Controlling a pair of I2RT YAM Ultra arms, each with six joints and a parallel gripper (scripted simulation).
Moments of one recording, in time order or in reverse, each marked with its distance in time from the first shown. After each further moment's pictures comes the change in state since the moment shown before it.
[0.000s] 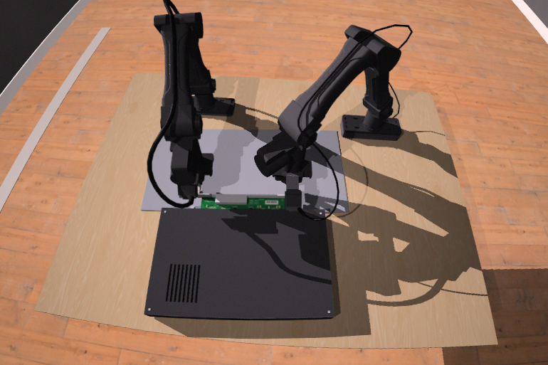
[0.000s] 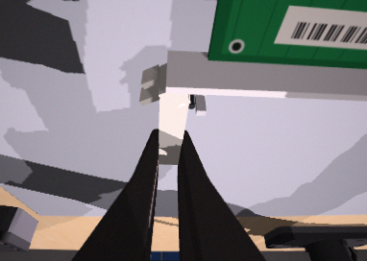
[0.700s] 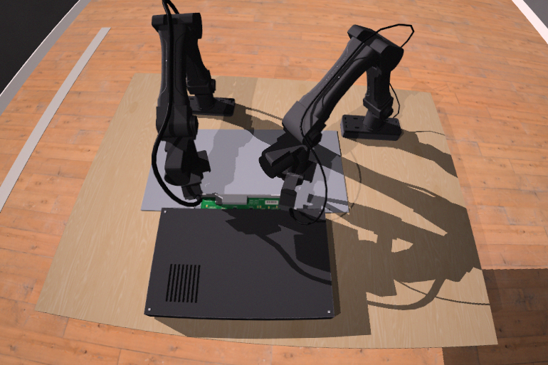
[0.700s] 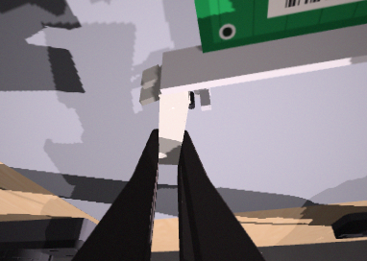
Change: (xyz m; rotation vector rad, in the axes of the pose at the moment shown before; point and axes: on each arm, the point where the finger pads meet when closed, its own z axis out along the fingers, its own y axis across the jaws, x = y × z) left arm -0.001 0.010 0.000 -0.001 0.001 0.270; right arm -0.001 -0.010 0.000 -0.001 -0.004 -0.277
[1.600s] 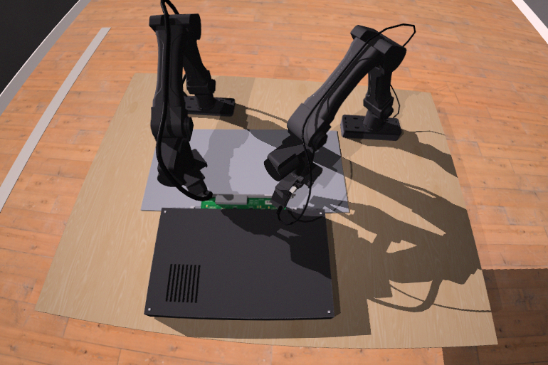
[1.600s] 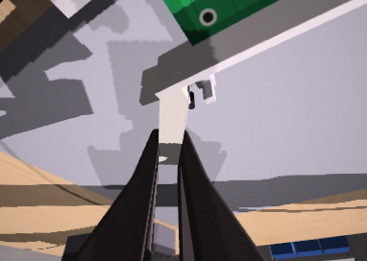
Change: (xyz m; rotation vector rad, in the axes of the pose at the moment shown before) left arm -0.002 0.012 0.000 -0.002 0.000 0.336; right arm -0.002 -0.013 0.000 0.006 -0.014 -0.352
